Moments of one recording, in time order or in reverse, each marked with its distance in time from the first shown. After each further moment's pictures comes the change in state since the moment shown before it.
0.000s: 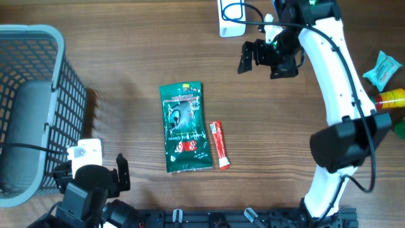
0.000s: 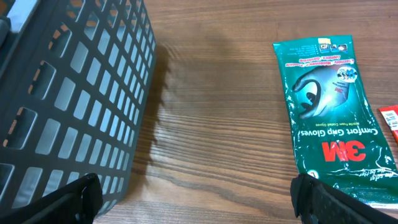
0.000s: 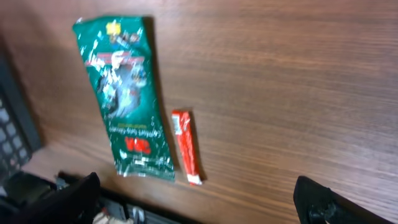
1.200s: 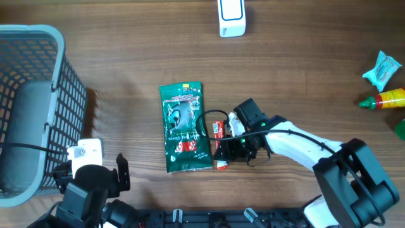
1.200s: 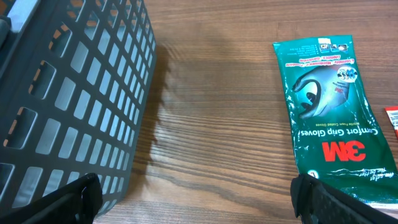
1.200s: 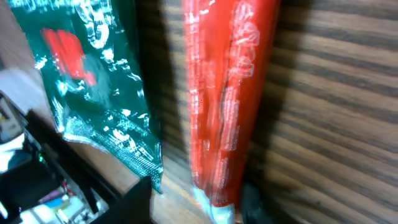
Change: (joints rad) left arm 0.000 0.000 0.000 0.000 0.000 0.000; right arm 0.328 -0.354 -1.398 1.172 -0.279 0.301
